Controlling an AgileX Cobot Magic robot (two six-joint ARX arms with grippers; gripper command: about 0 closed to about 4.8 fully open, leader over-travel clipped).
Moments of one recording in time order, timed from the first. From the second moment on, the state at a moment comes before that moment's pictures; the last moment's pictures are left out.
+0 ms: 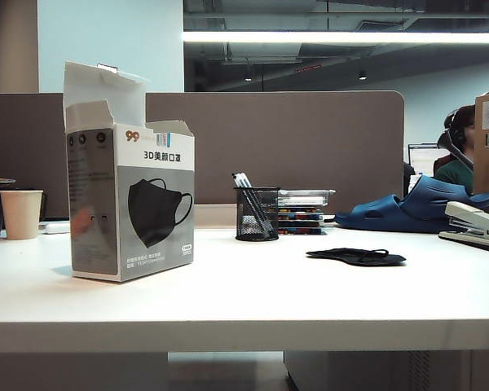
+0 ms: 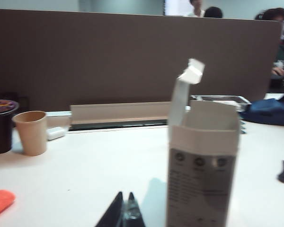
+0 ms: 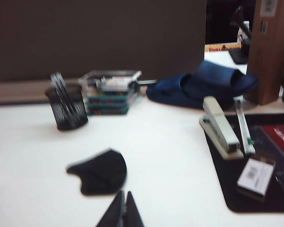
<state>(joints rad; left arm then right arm) 0.02 0.00 0.11 0.04 0.22 -0.01 0.07 0.01 0.14 -0.08 -0.05 0.11</state>
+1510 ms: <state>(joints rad) 0.02 0.68 0.72 -0.29 0.53 0.24 0.08 1.03 1.12 -0.62 -0.35 0.03</state>
